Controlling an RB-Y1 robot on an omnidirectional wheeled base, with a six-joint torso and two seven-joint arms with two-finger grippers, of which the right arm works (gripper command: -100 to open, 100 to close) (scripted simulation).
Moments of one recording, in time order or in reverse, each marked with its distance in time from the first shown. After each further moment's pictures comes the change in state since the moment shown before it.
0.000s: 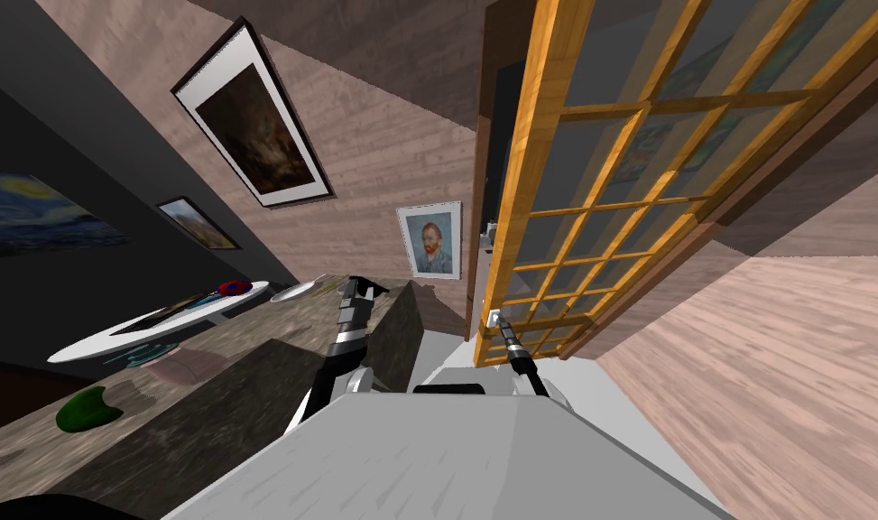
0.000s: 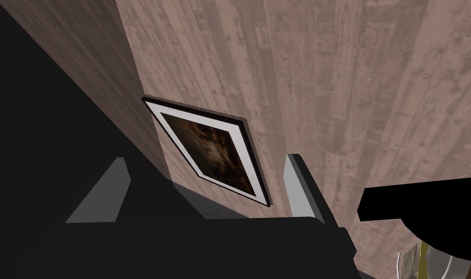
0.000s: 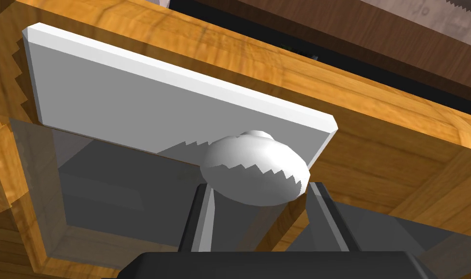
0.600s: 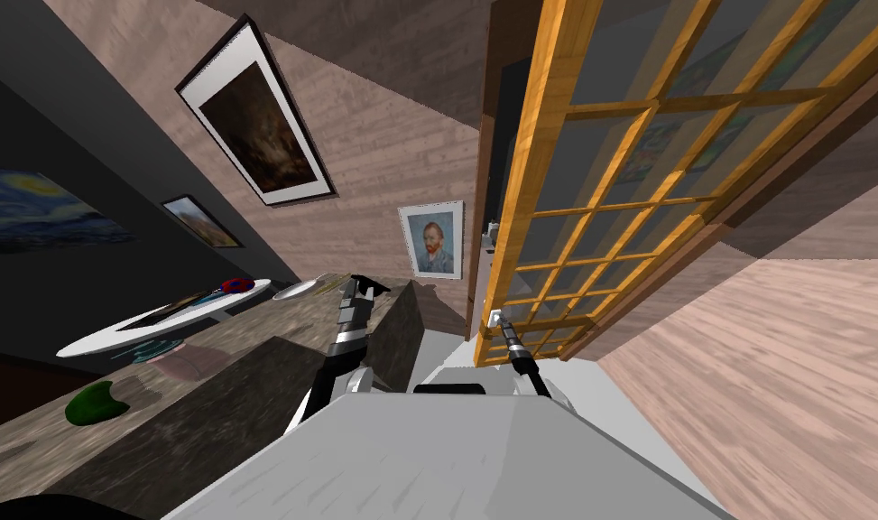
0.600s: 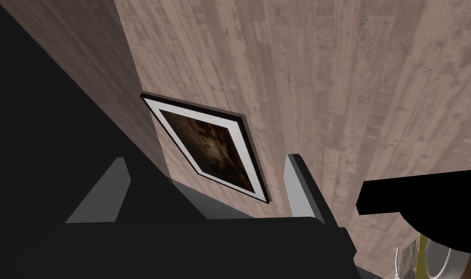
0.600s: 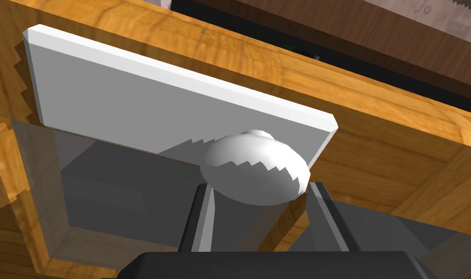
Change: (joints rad) arm -0.006 -0.010 -0.003 0.016 -0.007 -0.005 -0.020
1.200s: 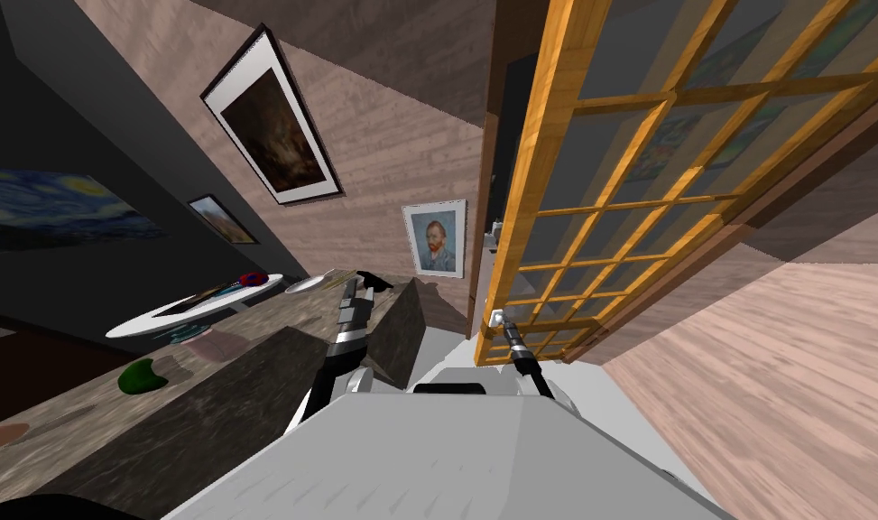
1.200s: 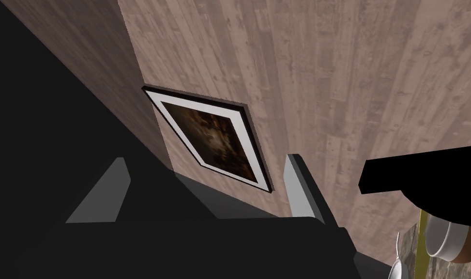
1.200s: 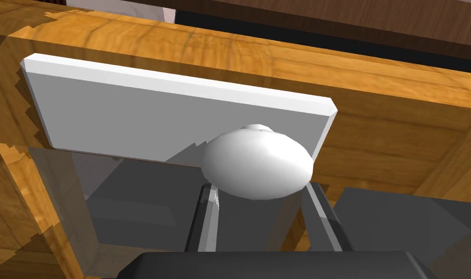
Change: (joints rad) arm -0.004 -0.020 0.014 0.017 -0.038 -0.007 -0.151
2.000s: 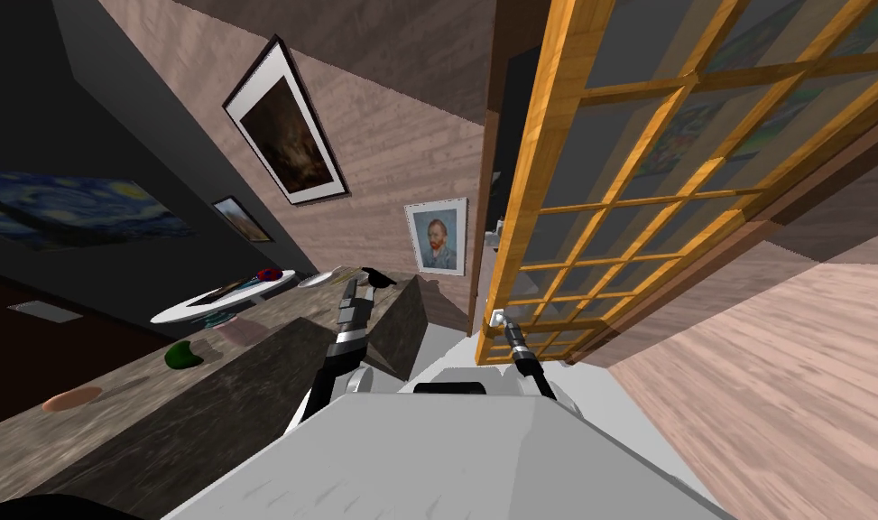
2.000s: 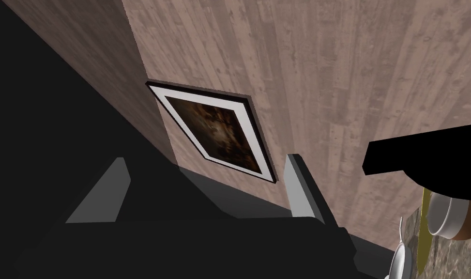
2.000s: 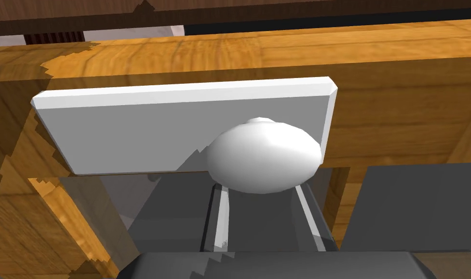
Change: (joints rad) arm 0.018 -0.014 0.027 -0.023 -0.051 0.014 -0.184
